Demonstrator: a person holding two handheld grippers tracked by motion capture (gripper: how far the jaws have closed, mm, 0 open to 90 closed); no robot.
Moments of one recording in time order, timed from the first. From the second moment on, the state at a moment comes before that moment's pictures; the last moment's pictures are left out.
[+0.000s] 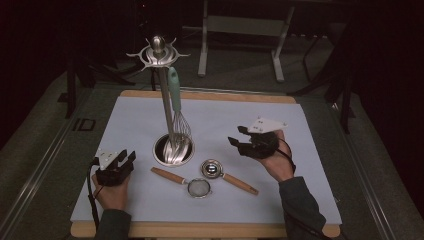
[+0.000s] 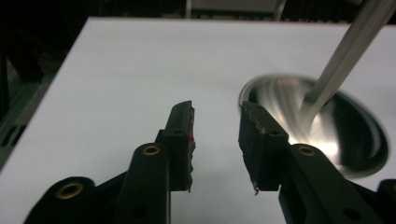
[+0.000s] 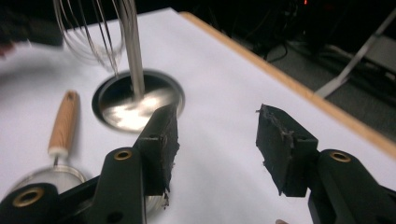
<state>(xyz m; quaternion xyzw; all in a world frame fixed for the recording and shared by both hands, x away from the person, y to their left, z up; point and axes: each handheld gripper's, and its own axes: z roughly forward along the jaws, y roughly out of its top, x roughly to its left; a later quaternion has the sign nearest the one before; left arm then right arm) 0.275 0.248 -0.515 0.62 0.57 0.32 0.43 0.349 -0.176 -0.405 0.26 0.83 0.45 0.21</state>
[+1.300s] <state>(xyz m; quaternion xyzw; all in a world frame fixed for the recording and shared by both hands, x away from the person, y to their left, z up) 0.273 0.200 -0.372 0.53 0.39 0.36 0.66 0.341 -0.242 -0.483 0.37 0.82 0.39 0.20</state>
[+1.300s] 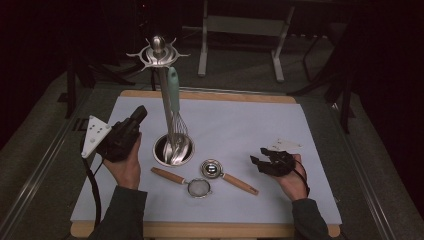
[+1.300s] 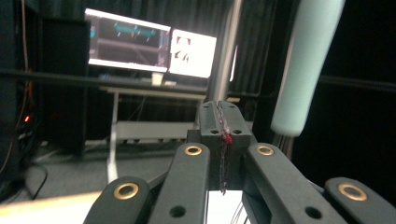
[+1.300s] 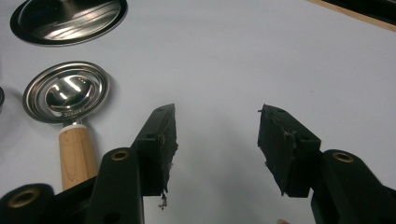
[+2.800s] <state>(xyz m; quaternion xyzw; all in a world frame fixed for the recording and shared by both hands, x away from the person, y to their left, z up) 0.302 0.199 -0.292 0.50 0.37 0.40 0.68 0.341 -0.247 -0.487 0.38 0.82 0.38 0.20</state>
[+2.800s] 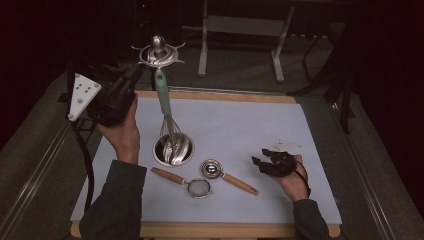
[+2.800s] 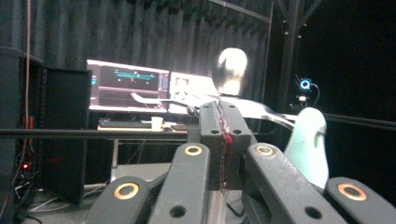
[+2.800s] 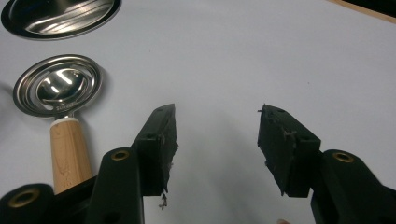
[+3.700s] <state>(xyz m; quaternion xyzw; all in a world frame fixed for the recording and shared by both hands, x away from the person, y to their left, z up) 0.329 0.218 -0.285 0.49 0.41 0.39 0.66 0.341 -0.247 -0.488 0.38 0.82 0.38 0.20</state>
